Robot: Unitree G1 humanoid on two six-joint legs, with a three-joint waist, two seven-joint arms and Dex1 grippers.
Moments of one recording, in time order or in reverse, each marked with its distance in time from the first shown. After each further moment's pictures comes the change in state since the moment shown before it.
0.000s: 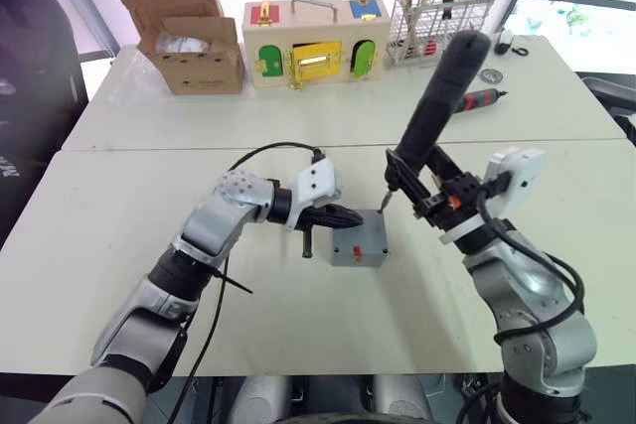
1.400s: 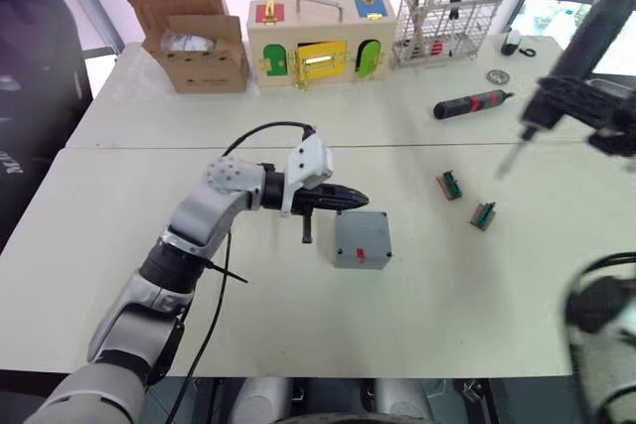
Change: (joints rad) left arm -0.051 0.021 0.070 -0.022 -0.144 -0.024 -0.013; right arm -0.669 -0.280 -0.817 0.391 0.199 1.005 0.363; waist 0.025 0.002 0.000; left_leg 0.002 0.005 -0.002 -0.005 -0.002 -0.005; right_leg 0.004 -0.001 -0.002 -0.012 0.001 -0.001
